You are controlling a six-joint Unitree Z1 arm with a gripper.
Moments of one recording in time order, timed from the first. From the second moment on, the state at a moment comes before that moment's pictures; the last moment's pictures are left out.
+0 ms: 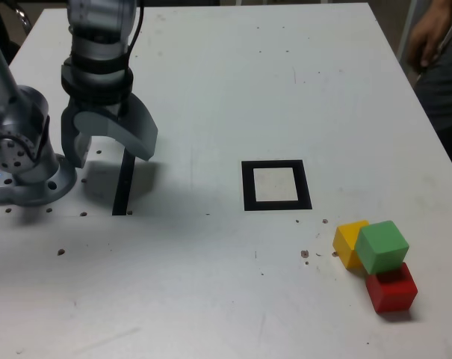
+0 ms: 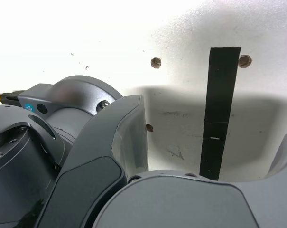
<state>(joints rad) 0.09 1.49 -0.69 1.04 0.07 0.11</state>
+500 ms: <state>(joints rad) 0.09 1.45 -0.70 1.06 0.05 0.10</state>
